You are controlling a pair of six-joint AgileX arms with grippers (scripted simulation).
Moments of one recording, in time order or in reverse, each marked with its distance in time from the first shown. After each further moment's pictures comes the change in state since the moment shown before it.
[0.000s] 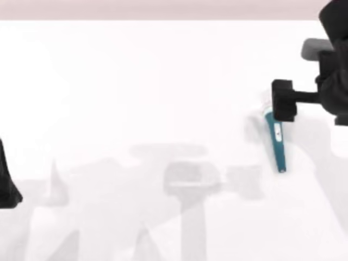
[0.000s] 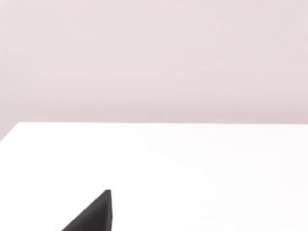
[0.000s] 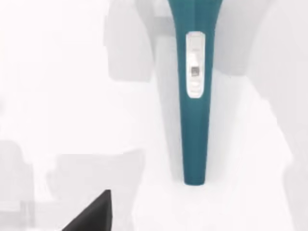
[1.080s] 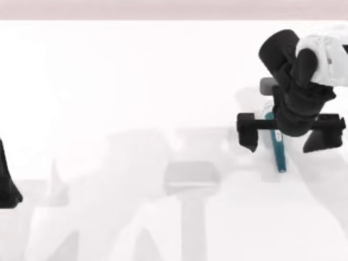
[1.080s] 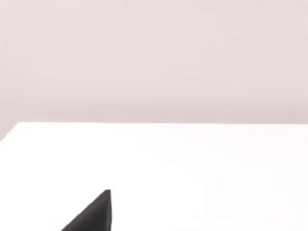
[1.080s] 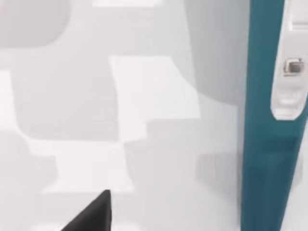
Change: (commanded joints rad) left arm 0.000 0.000 0.000 0.000 0.000 0.000; right arm 0.057 0.374 0.124 -0.007 0.018 0.056
